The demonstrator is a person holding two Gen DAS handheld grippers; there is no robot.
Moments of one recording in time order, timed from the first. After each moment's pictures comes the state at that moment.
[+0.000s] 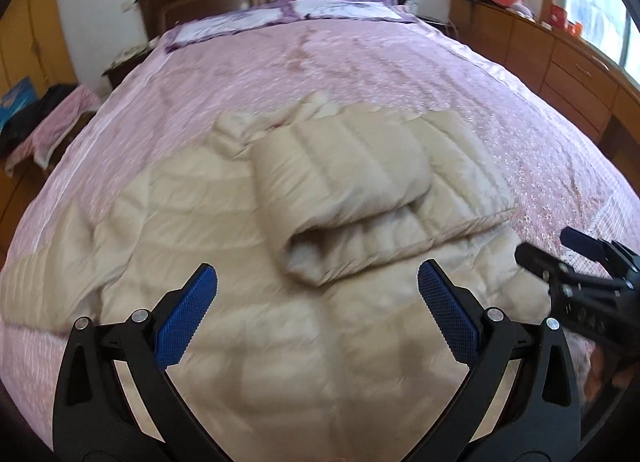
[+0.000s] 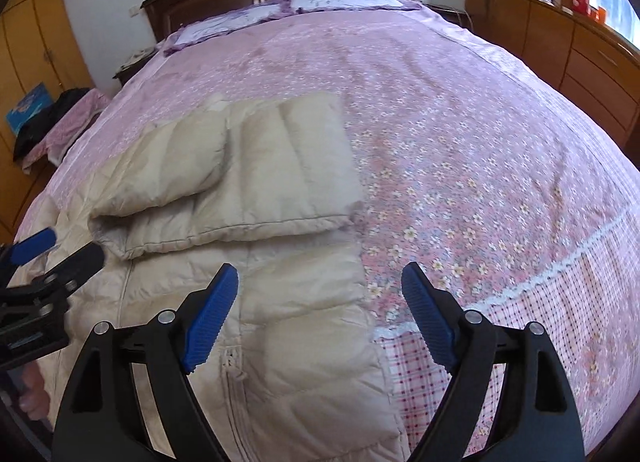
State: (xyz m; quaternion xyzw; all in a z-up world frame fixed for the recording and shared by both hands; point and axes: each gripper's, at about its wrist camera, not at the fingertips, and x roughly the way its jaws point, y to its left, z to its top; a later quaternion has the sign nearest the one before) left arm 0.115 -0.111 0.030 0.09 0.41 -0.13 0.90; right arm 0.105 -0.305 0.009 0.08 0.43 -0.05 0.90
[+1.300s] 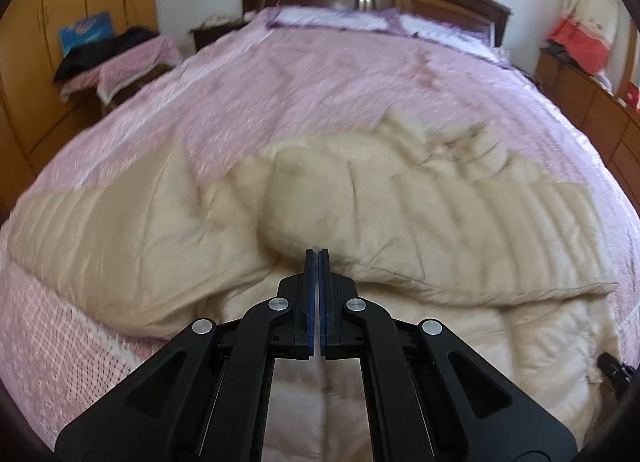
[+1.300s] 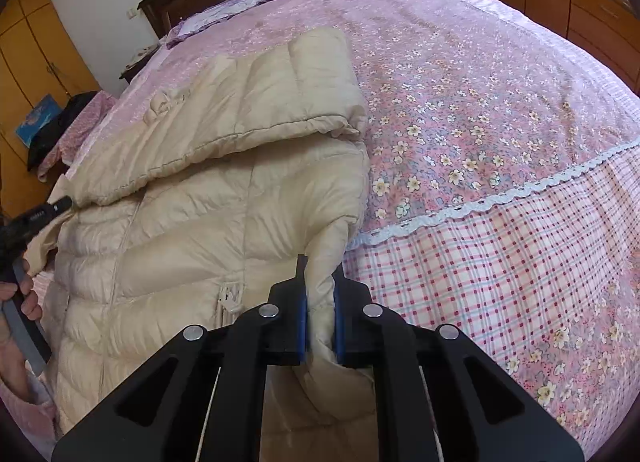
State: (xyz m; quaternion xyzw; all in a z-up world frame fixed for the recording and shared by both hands) left arm 0.152 0.045 -0.009 -0.02 0.41 0.01 0.91; right arm 0.054 -0.304 -0.028 0.13 0.45 -0.03 0.88
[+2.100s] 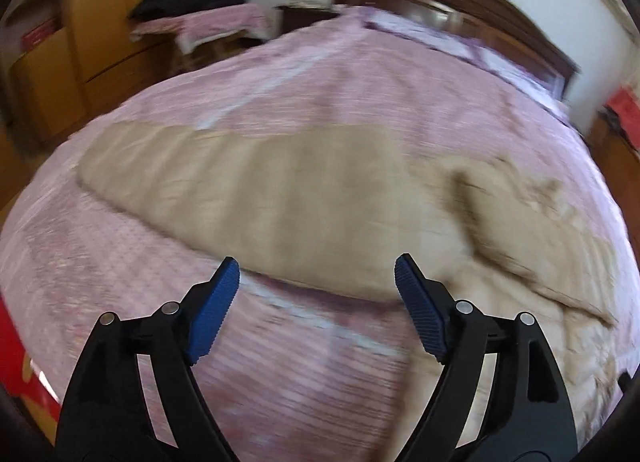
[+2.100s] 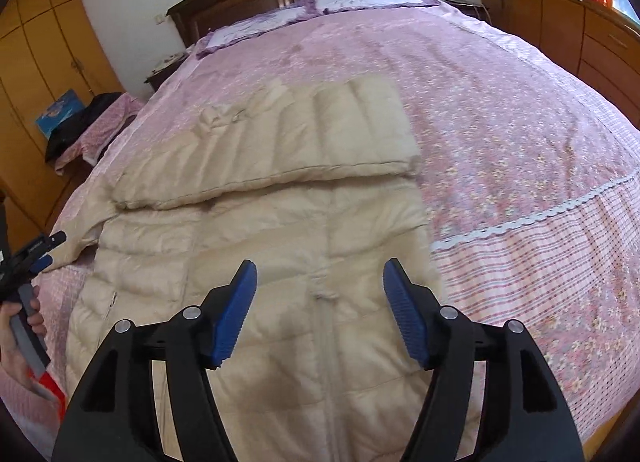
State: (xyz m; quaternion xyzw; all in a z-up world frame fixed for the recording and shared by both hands) left arm 0.099 0.202 0.002 -0.12 0.41 0.13 0.90; right arm 0.041 -0.254 0.017 0.11 0.42 0.00 0.90
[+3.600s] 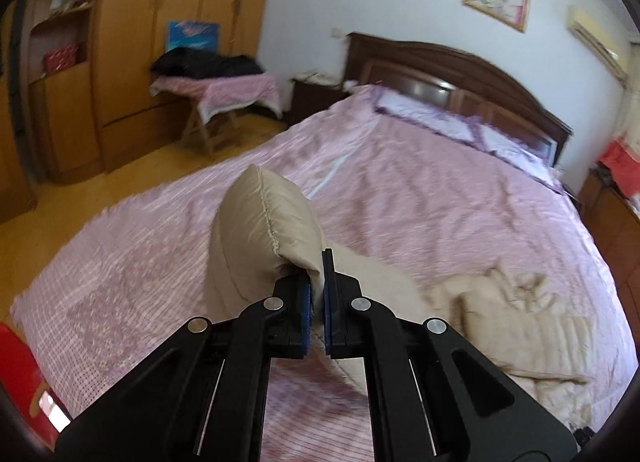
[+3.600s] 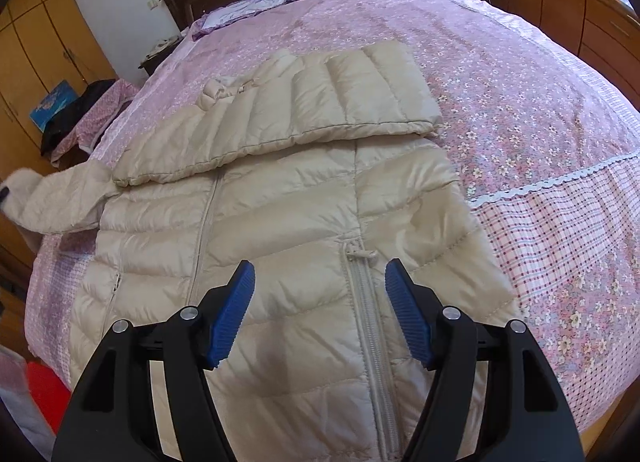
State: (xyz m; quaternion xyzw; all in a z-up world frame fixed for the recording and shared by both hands) left arm 0.094 0.267 0.111 -0.12 0.28 0.11 0.95; right arm 0.037 -0.232 0.004 0.12 0.45 -0.01 0.88
